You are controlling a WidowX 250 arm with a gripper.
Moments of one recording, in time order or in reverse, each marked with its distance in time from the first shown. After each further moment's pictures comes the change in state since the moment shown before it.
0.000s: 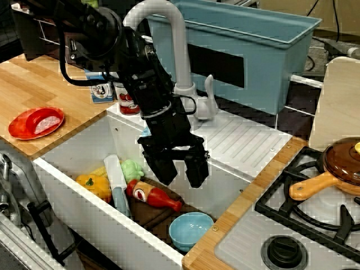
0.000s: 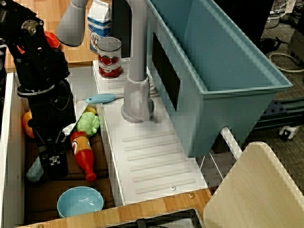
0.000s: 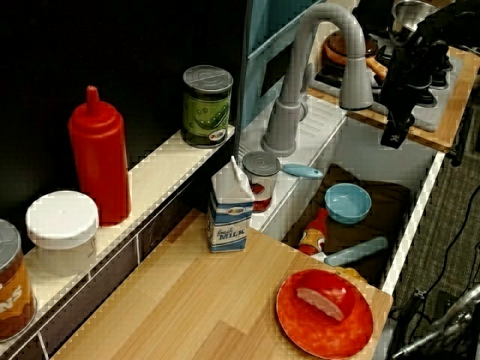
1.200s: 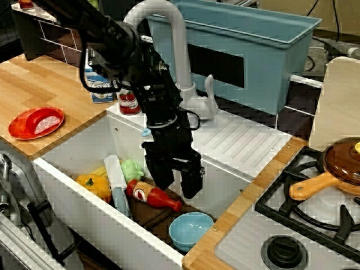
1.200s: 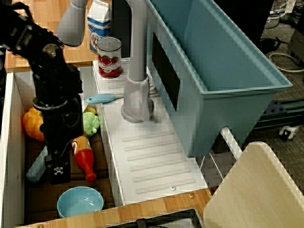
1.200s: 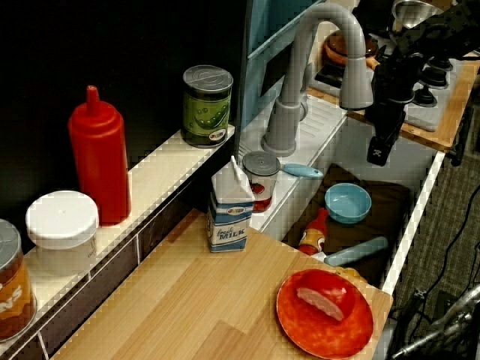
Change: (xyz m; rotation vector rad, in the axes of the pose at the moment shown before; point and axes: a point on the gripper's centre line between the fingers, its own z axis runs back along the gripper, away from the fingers) arm 0.008 0.022 -0.024 0.108 0.073 -0.136
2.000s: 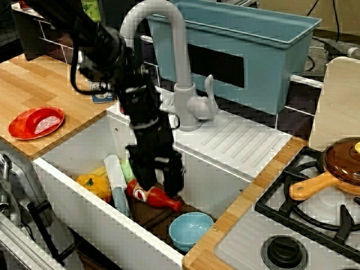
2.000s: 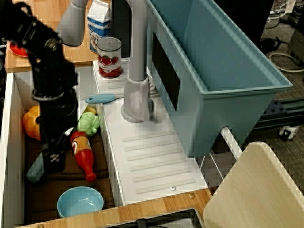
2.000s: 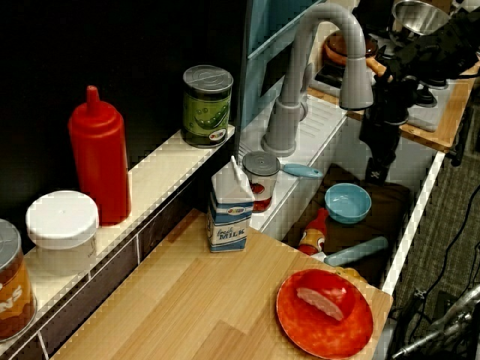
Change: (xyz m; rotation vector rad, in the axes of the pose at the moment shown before) arm -0.012 0.027 -0.009 -0.041 0.029 0.054
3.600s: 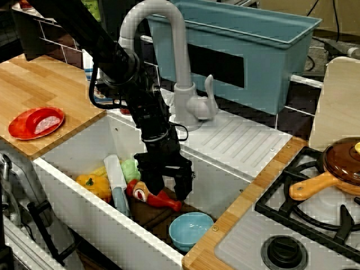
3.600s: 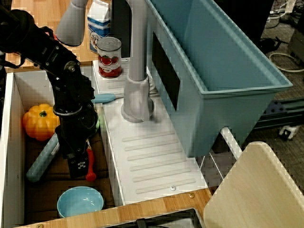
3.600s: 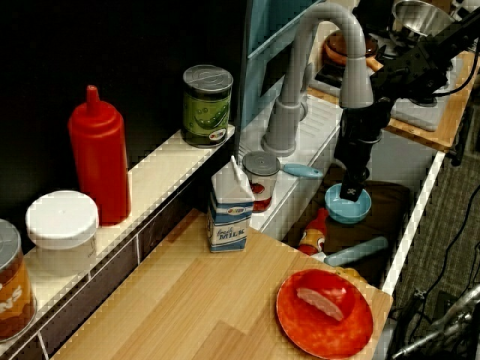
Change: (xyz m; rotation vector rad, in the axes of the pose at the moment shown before) arm 0.033 0.019 -0.029 0.050 -0.058 0.118
